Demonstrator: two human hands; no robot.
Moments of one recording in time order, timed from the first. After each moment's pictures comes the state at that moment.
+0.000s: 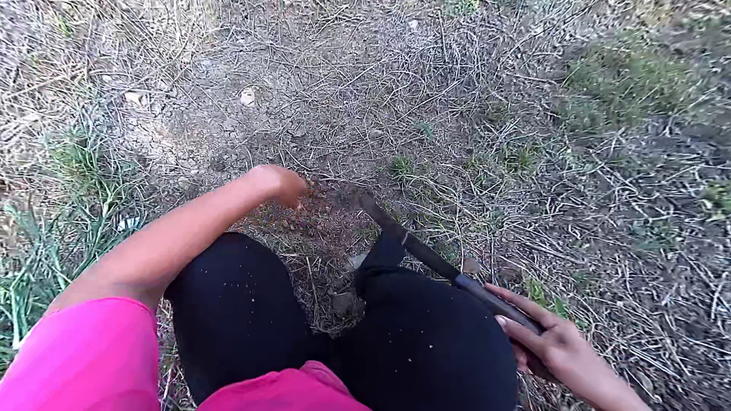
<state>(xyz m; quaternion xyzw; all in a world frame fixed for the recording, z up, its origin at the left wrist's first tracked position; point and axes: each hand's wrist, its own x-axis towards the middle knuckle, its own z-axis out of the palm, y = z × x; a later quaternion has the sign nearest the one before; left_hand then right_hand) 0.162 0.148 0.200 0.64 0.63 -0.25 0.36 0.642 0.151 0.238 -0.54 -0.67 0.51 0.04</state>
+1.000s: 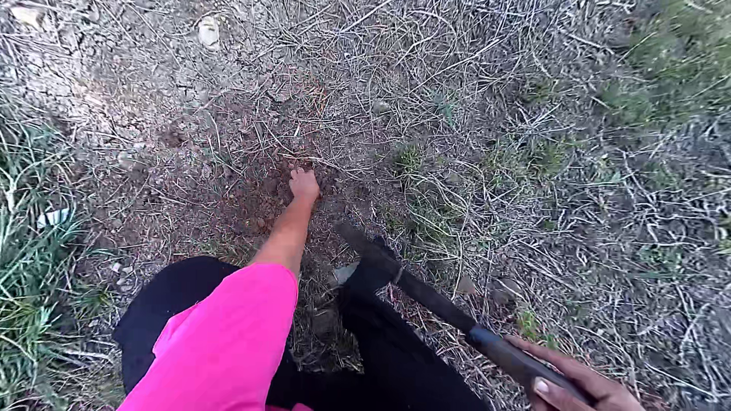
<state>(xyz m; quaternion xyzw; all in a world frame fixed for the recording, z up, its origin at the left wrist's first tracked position) 0.203 0.263 -0.090 0.32 0.86 0.05 0.41 0.622 0.231 0.274 -0.56 -0.56 0.60 -0.15</state>
